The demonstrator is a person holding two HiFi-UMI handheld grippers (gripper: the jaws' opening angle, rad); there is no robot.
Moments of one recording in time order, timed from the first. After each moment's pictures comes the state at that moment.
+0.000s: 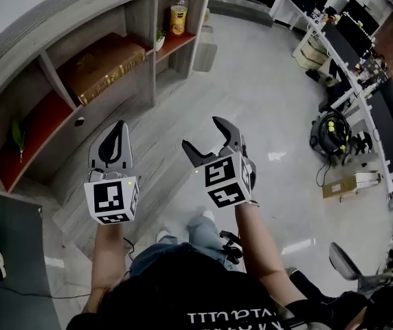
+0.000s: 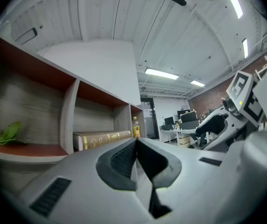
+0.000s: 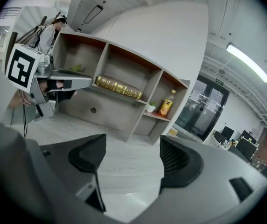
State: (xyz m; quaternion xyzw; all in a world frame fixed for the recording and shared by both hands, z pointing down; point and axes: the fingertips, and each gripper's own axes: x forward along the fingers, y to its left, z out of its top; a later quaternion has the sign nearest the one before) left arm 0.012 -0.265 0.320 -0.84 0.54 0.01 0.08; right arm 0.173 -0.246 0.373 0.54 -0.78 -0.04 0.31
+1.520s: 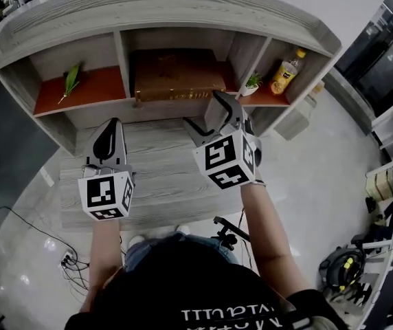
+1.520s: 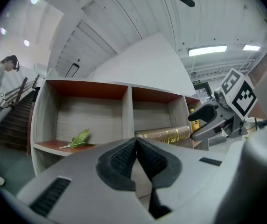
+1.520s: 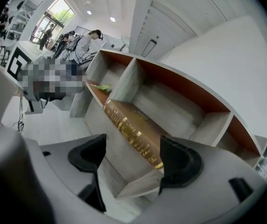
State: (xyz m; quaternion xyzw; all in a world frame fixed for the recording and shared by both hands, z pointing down) left arm -0.084 -0.271 0.311 -0.58 0.81 0.00 0.07; right arm 0.039 -0.395 0.315 0.21 -0.91 -0.26 0.25
